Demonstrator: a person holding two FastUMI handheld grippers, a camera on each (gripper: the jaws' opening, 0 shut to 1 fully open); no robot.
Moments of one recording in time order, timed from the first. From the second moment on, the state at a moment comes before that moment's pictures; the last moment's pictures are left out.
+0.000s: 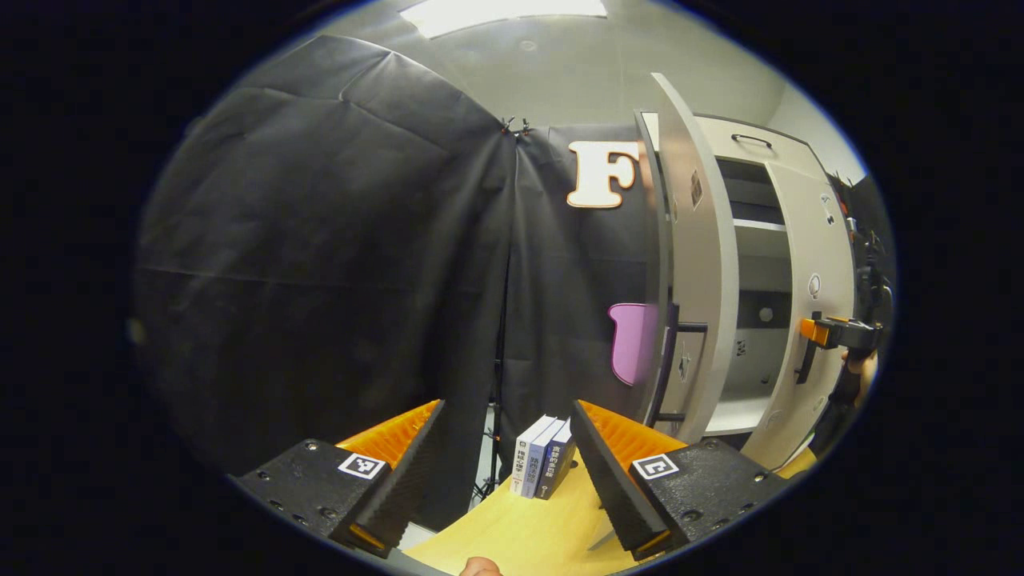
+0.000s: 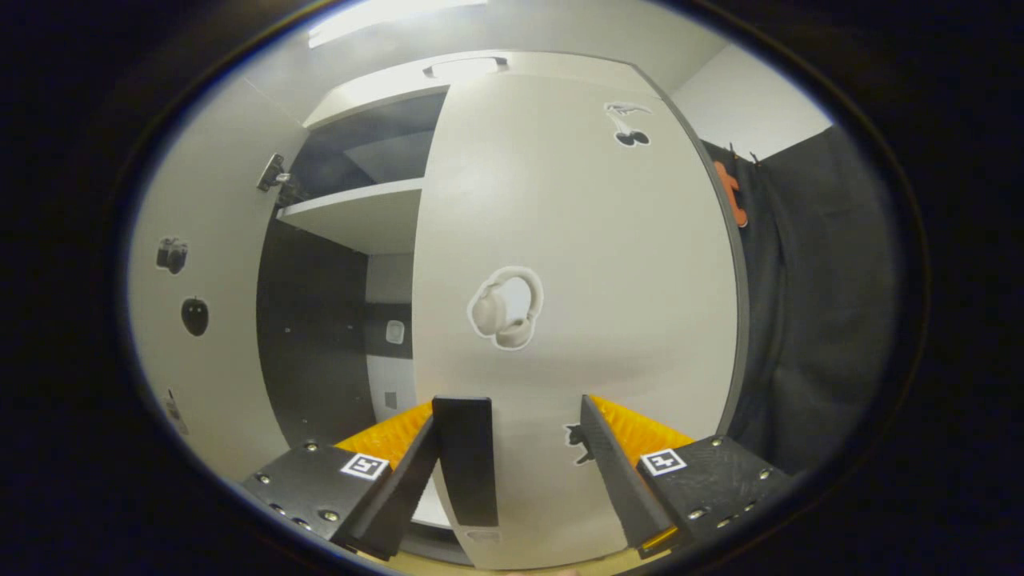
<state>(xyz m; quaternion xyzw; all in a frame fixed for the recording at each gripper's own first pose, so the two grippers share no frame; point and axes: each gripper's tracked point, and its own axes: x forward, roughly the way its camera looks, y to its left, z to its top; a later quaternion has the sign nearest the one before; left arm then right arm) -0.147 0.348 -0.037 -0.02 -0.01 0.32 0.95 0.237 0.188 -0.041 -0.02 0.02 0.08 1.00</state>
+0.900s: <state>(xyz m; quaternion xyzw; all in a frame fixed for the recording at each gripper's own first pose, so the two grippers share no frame) -0.102 0.335 -0.020 -0.03 -0.02 0.26 0.96 0.241 0.190 -0.045 -0.03 0.01 0.07 1.00</state>
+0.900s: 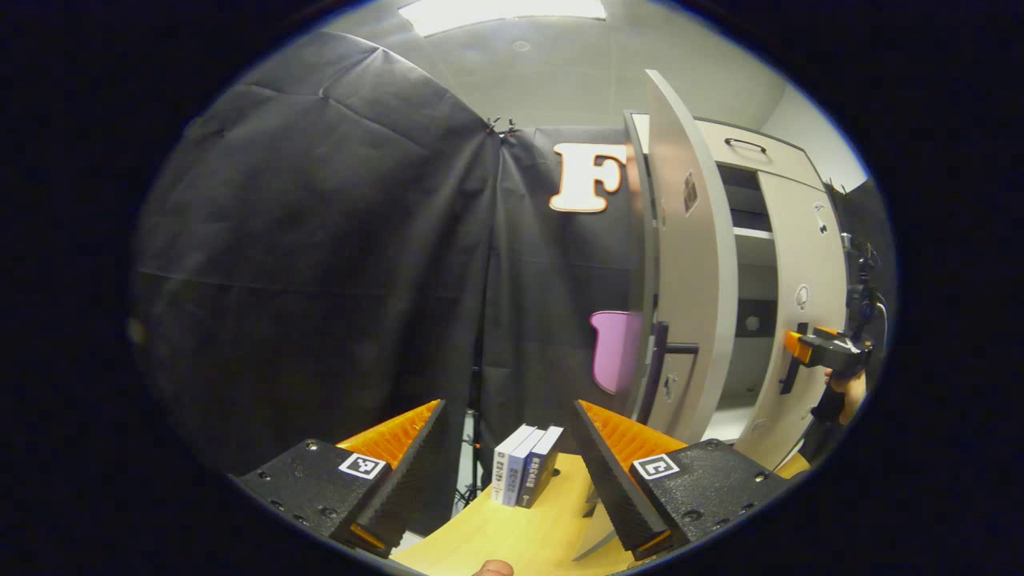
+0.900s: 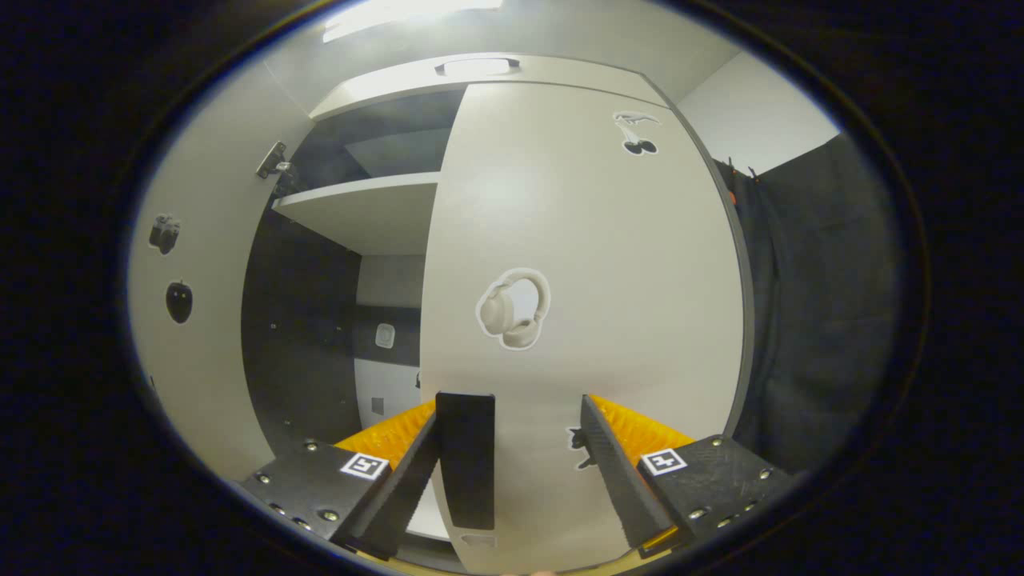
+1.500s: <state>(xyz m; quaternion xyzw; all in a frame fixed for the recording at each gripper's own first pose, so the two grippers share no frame) -0.039 0.281 0.004 -0.08 -0.04 0.07 0.99 0.176 0.125 -0.015 -0.05 -0.05 0.03 1.00</state>
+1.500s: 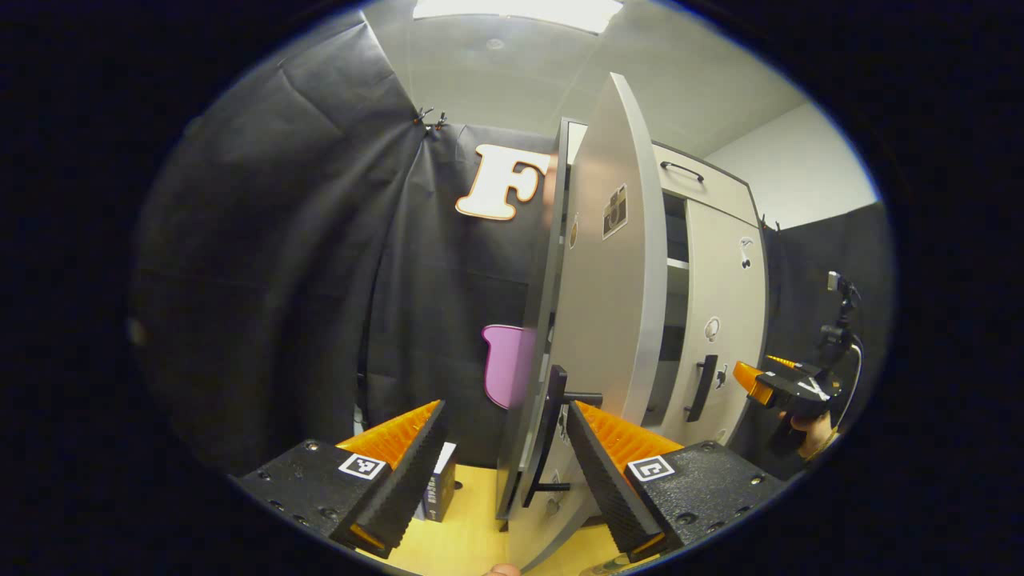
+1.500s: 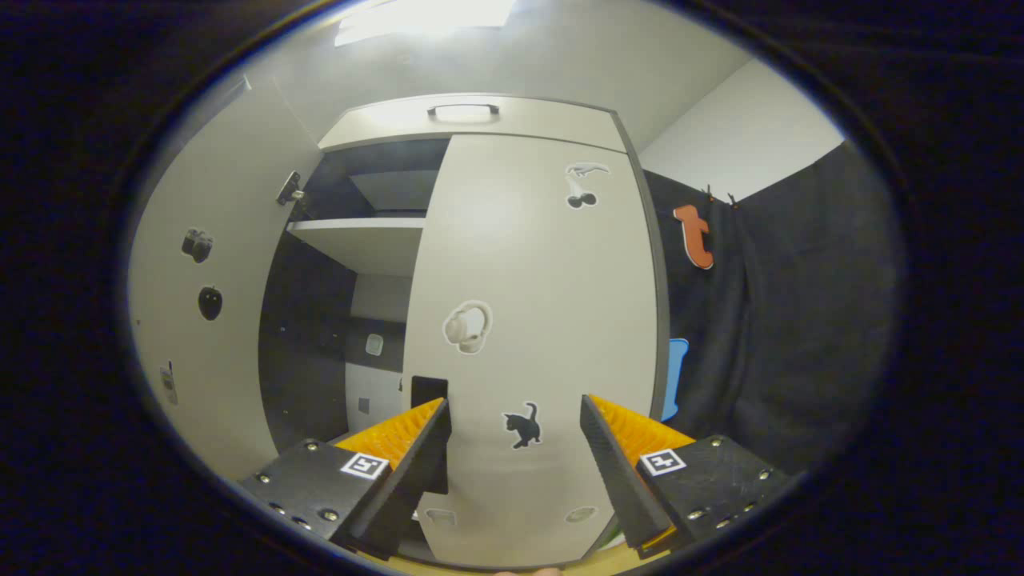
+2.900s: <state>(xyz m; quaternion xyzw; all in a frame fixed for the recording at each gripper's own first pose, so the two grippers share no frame) 0.036 0.156 0.015 -0.07 -0.04 -0.05 1.00 0.094 -0.011 -0.016 -0.07 -0.01 -0.06 1.00</state>
